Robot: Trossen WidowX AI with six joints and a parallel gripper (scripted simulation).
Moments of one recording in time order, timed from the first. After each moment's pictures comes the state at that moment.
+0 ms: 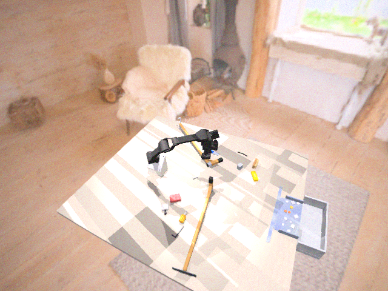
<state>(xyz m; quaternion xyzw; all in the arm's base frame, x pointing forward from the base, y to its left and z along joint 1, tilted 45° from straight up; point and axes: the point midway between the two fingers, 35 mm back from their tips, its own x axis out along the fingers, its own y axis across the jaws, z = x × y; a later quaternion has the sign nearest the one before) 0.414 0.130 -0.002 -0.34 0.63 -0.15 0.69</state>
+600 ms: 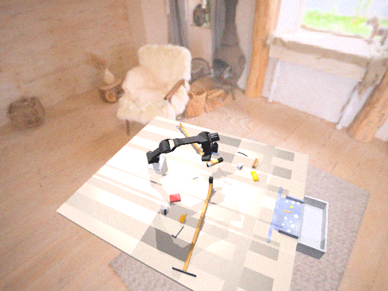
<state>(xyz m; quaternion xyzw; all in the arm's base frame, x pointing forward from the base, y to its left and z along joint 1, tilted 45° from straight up) 0.411 0.114 -0.027 -0.35 0.63 -0.16 0.68</state>
